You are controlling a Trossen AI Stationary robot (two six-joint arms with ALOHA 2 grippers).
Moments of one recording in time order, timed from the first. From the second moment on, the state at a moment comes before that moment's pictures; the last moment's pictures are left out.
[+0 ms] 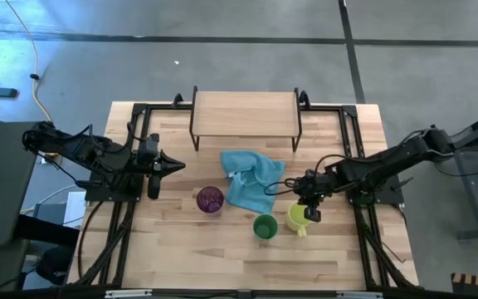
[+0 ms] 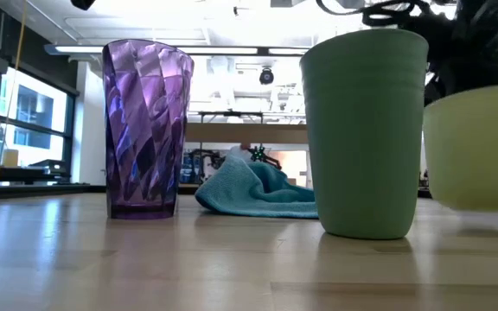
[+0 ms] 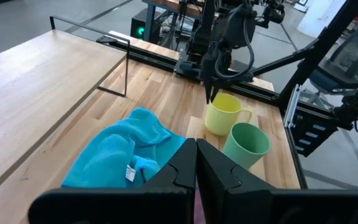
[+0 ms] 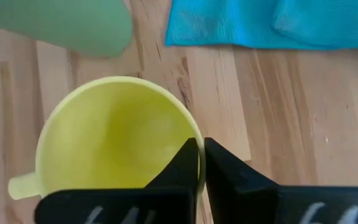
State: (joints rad) left arm -0.26 0.75 0.92 -0.56 -0.46 -0.43; right arm 0.26 1.18 0.72 -0.63 -0.06 0.46
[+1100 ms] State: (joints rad) left arm -0.26 0.75 0.92 -0.58 -0.49 -0.43; right arm -0.10 1.32 1.44 -1.23 0.04 0.05
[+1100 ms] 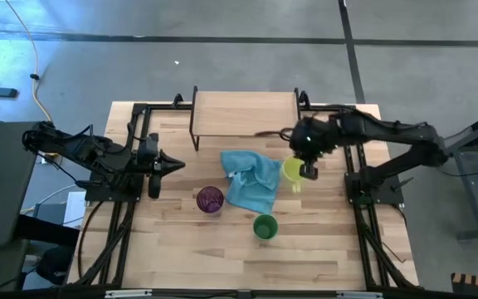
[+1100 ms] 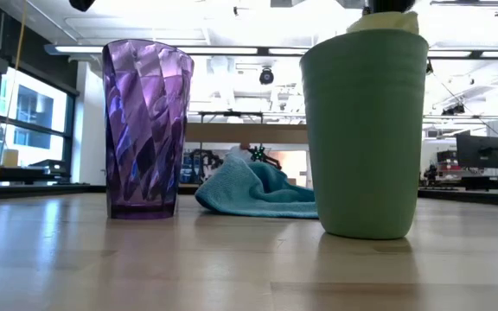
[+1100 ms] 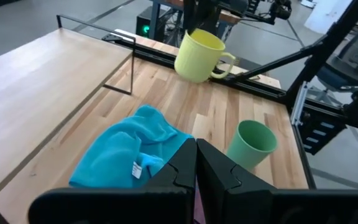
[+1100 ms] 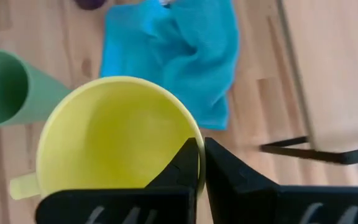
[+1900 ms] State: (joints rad) left arm -0.26 0.75 0.92 -0.58 -0.49 -0.43; right arm -0.51 1.65 1.81 -1.30 -0.11 -0.34
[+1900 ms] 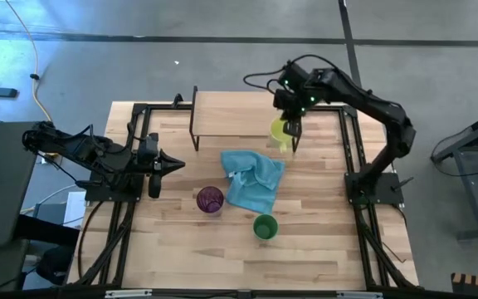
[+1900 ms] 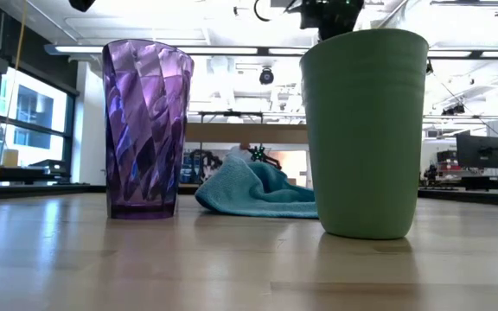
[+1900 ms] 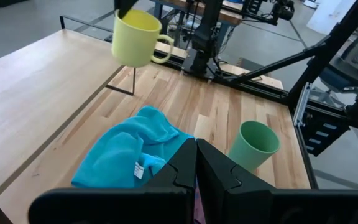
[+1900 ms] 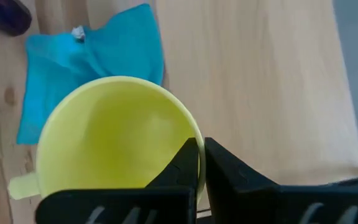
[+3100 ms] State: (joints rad) left arm -0.26 0.75 0.92 -0.61 -0.51 -0.45; right arm -0.74 2.04 2.30 -1.52 -0.24 -0.45
